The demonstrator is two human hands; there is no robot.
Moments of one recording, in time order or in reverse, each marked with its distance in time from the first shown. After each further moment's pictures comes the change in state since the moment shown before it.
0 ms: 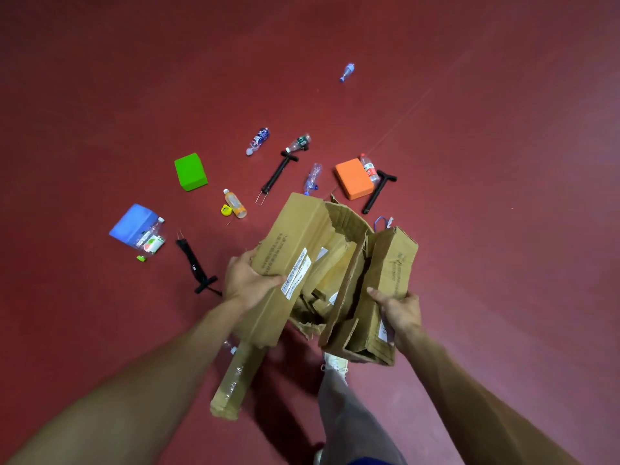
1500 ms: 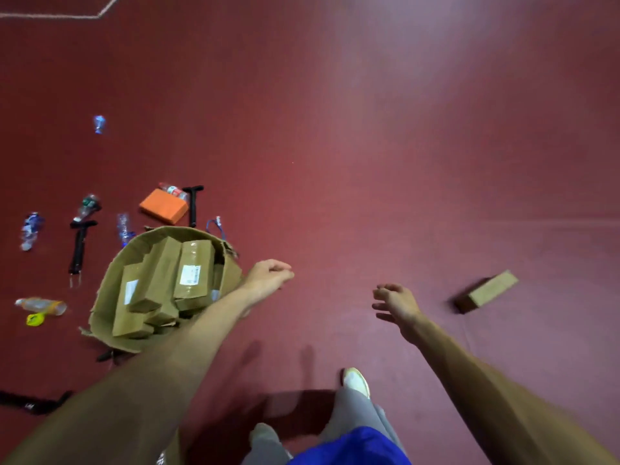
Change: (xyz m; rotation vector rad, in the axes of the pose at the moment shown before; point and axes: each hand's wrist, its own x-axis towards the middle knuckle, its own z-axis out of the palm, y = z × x) left_hand -0.300 0.039 0.168 0.202 -0.885 0.509; right_hand -0.254 0.210 -0.287 0.324 0.494 0.003
